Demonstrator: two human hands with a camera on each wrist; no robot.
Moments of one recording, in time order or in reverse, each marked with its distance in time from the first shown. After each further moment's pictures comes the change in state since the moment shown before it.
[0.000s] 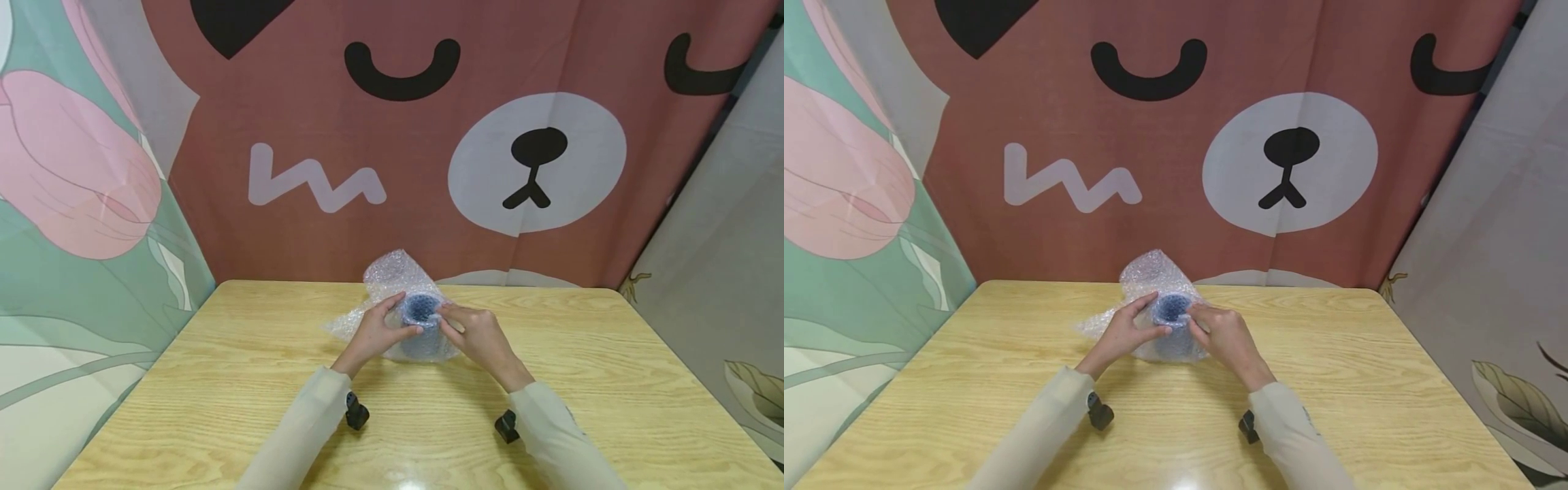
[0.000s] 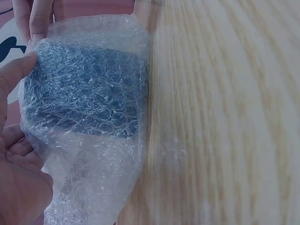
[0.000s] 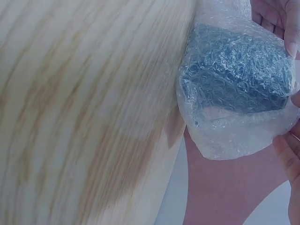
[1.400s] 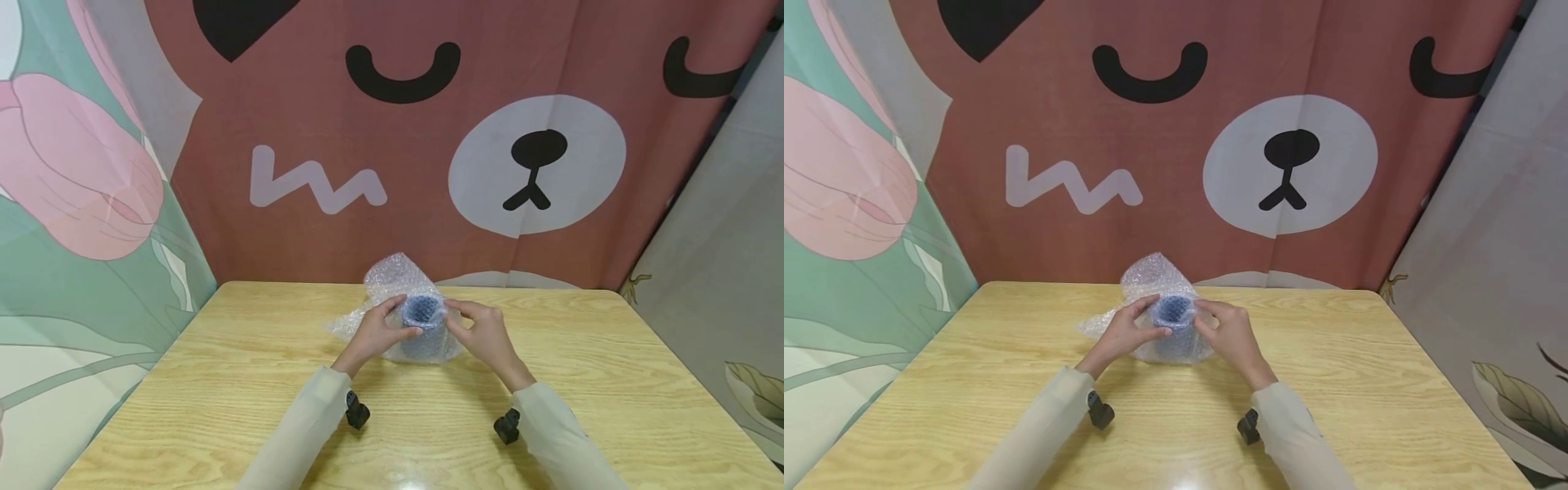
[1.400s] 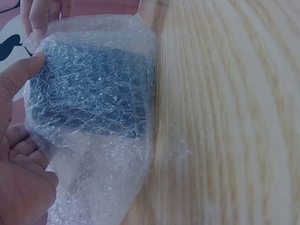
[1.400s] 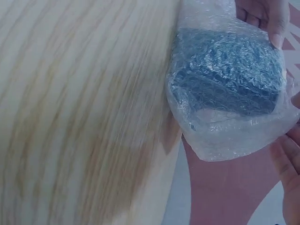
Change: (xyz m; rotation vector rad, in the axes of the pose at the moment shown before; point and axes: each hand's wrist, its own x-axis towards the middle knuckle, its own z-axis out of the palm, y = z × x) left_hand 0.001 0.001 -0.001 -0.002 -0.017 -0.017; right_hand -0.003 0.002 -0.003 0.179 0.062 0.236
